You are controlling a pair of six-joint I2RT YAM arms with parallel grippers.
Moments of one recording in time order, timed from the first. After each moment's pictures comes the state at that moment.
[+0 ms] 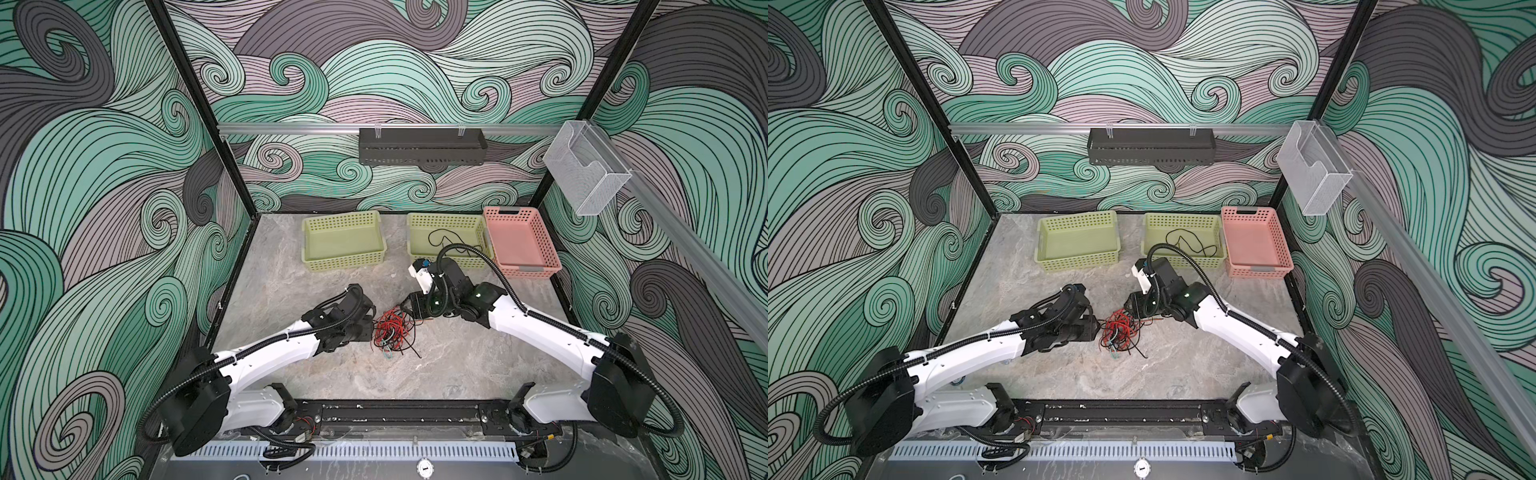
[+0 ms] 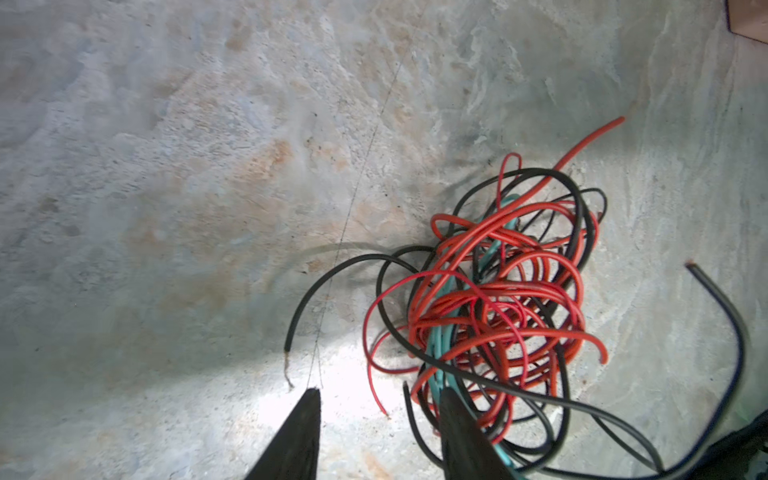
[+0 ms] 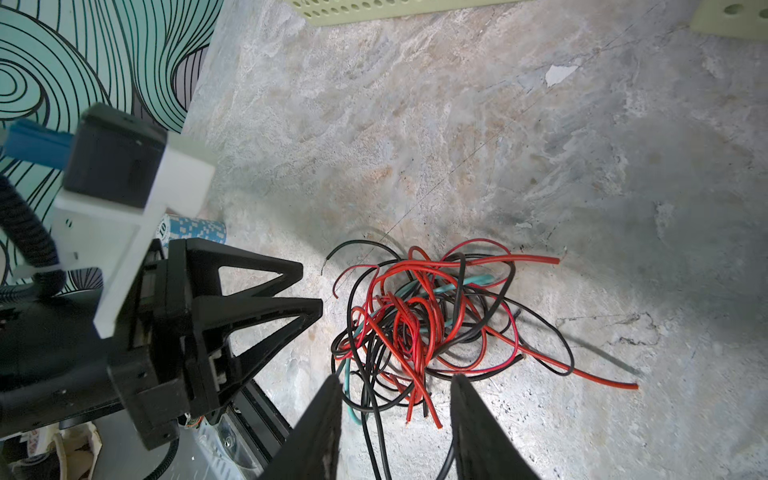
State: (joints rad) left arm -0.80 1.24 0.69 -0.45 -0.08 -0.70; right arm 0.75 1.37 0.97 -0.45 -0.26 0.45
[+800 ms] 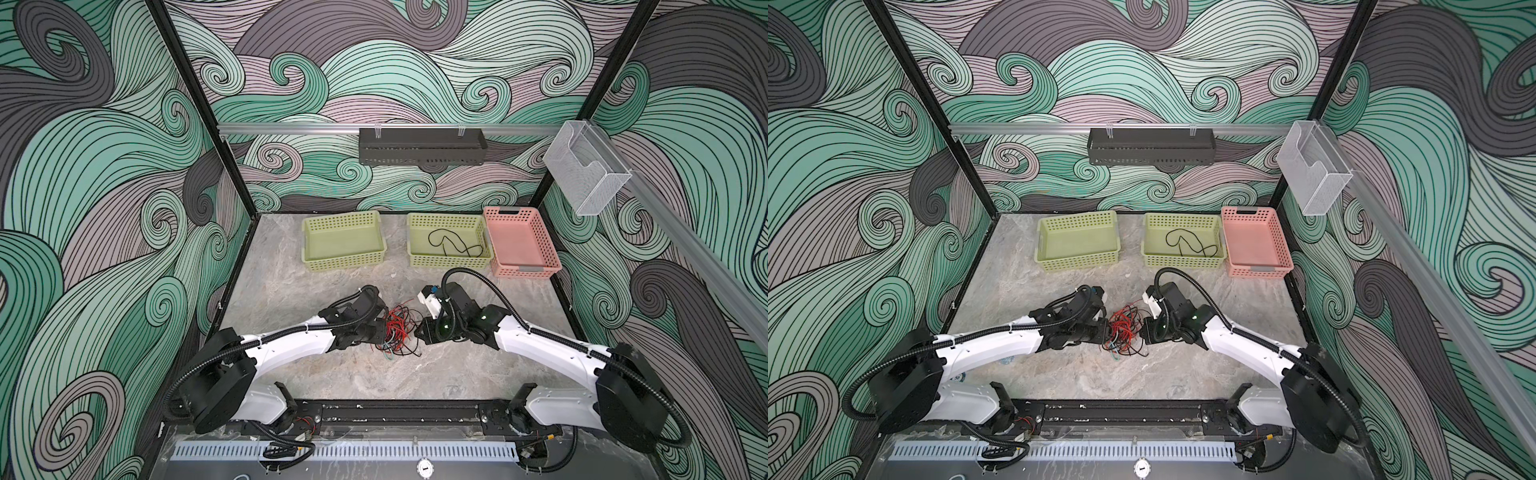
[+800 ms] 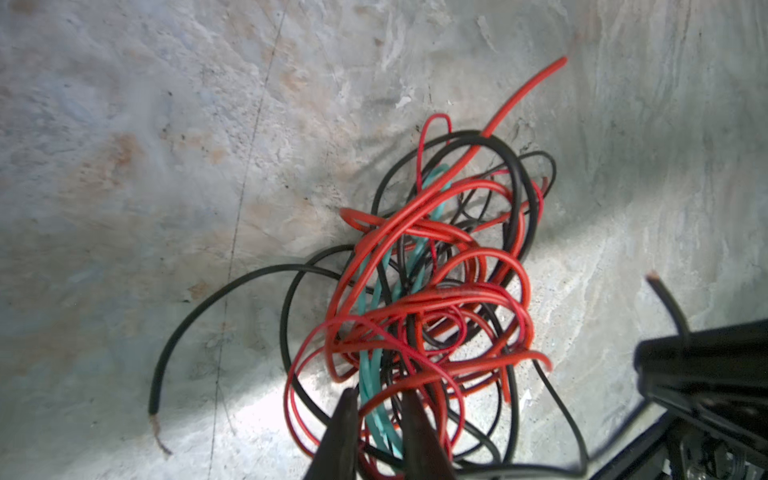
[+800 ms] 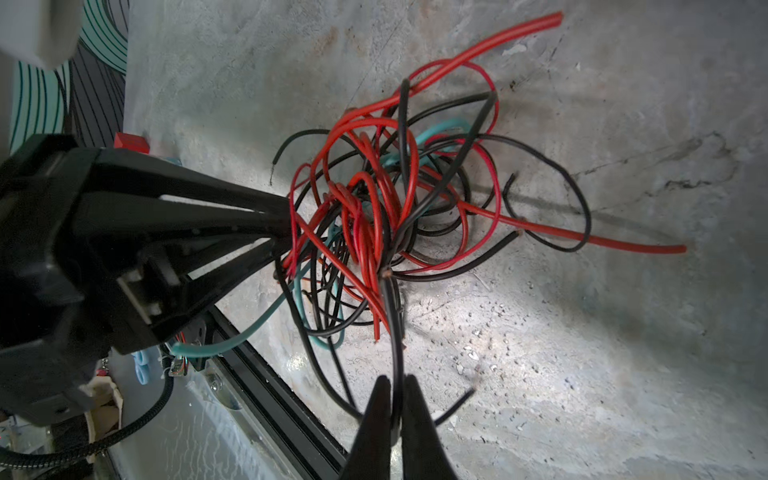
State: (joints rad) left arm -0.85 1.37 0.71 -0.34 0.01 -0.66; right arm 0.75 1.30 0.71 -0.38 -0.33 0.53
